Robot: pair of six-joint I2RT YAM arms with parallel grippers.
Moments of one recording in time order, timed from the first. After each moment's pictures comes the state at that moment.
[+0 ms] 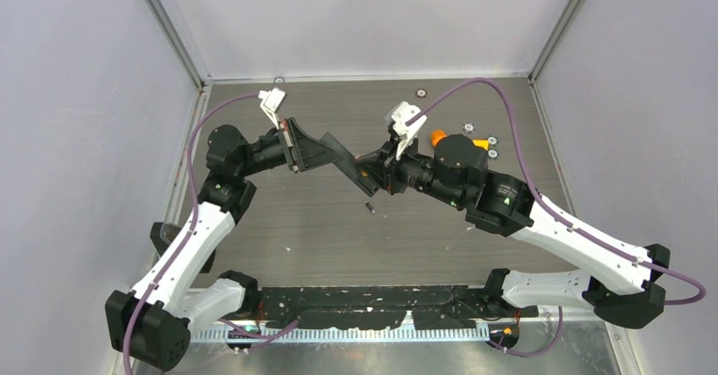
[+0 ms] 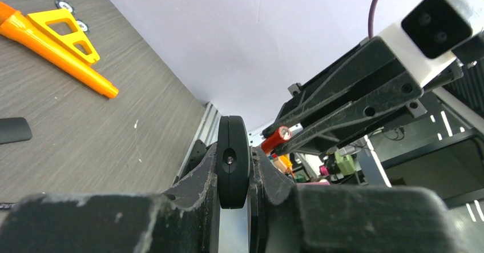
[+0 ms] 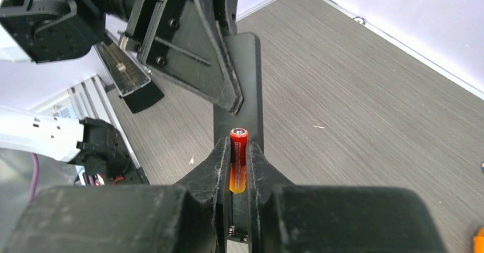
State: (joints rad) left arm -0.34 1.00 0.86 0.31 0.92 -1.05; right arm 1.07 1.09 1.29 -0.31 0.10 0.12
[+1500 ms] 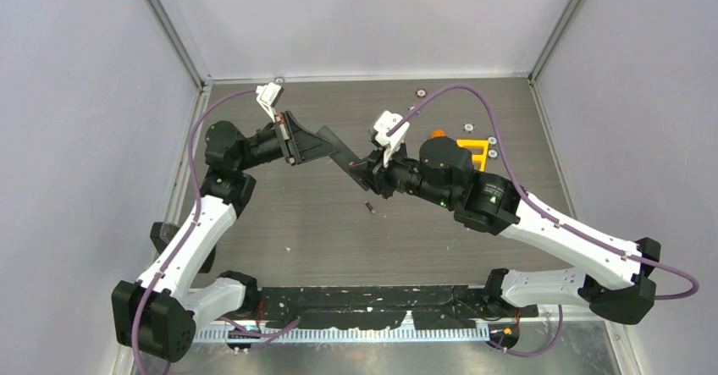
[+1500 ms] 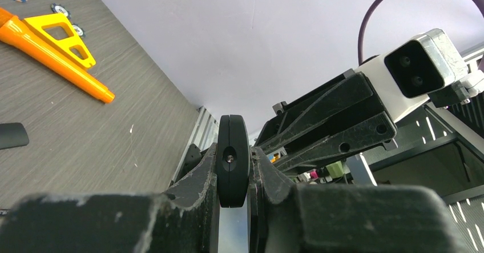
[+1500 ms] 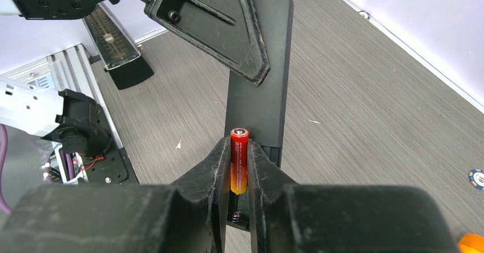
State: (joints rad) left arm -0.29 1.06 0.86 0.44 0.98 -1.16; right arm 1.08 1.13 1.27 -0.31 0.08 0.02
